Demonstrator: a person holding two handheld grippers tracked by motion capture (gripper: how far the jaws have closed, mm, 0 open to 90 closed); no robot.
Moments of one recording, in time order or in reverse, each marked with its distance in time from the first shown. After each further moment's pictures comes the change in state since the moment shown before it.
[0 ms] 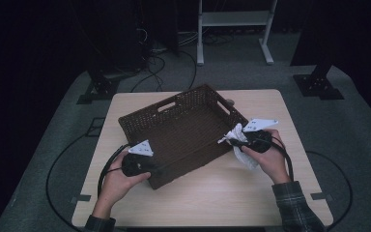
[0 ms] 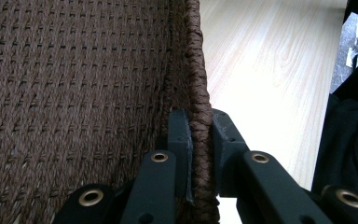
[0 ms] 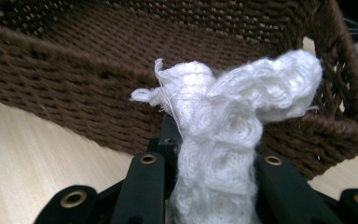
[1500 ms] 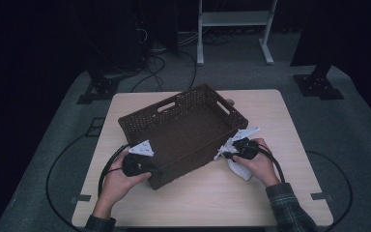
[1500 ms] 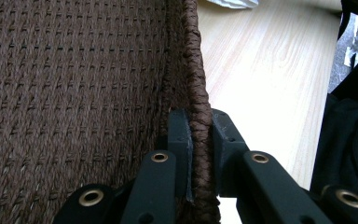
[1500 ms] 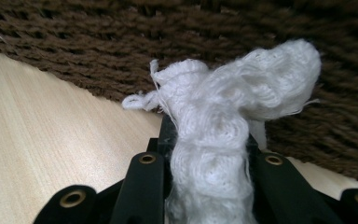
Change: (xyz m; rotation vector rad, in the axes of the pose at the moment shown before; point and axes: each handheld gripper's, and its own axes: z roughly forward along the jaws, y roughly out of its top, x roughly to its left) left arm -0.001 0.001 0.001 -0.003 -0.007 0.003; right arm 0.001 -0.038 0.059 0.195 0.091 0.042
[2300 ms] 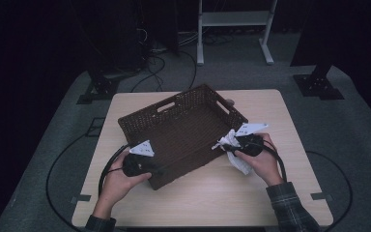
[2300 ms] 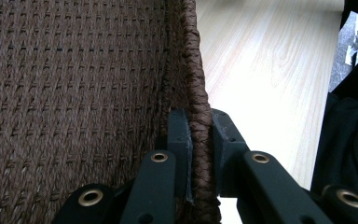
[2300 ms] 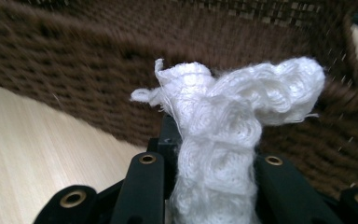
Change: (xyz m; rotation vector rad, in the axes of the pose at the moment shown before) left arm -0.001 0.000 0.000 0.006 0.003 0.009; right arm 0.015 0.024 -0.042 -0.159 -0.041 -0.052
